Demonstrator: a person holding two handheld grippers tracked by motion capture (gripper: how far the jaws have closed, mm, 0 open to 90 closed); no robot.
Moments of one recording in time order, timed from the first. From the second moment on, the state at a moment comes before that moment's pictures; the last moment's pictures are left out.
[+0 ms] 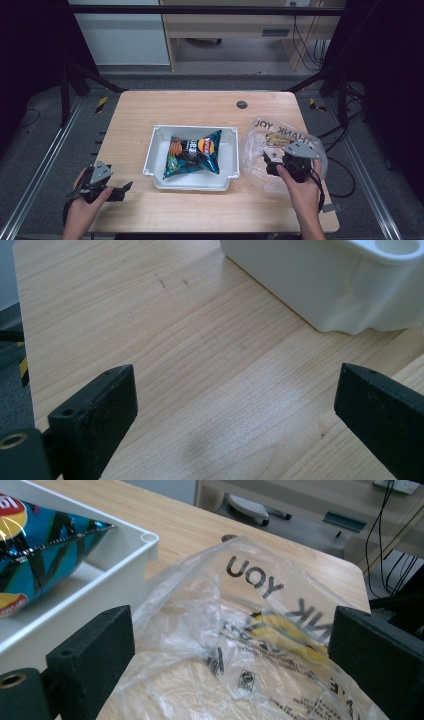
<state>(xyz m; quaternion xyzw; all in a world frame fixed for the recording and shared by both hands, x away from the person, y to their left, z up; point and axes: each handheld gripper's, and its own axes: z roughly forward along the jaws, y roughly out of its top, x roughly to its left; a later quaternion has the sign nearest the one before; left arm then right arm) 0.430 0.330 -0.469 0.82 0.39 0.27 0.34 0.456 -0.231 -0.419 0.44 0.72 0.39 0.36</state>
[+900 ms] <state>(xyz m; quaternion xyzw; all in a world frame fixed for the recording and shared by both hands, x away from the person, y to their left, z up) 0.430 0.330 -0.469 0.82 0.39 0.27 0.33 0.448 -0.232 -0.460 0.46 0.74 0.37 0.33</state>
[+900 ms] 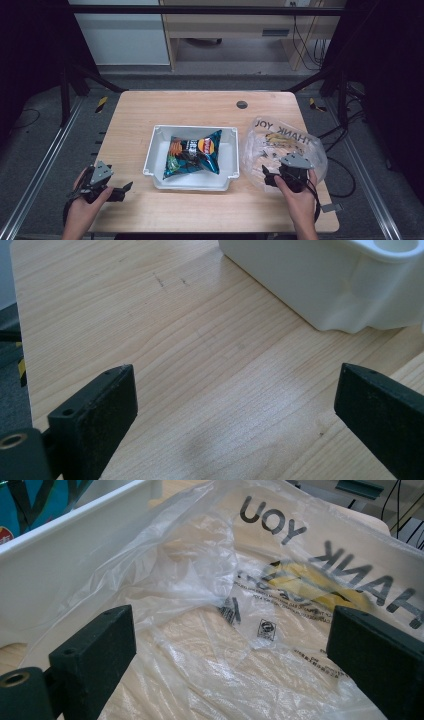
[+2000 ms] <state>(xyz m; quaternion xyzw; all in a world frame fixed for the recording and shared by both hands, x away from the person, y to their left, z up) 0.429 0.327 -0.469 0.82 0.38 0.27 0.33 0.444 -0.213 -0.480 0.43 0.80 0.32 0.27</state>
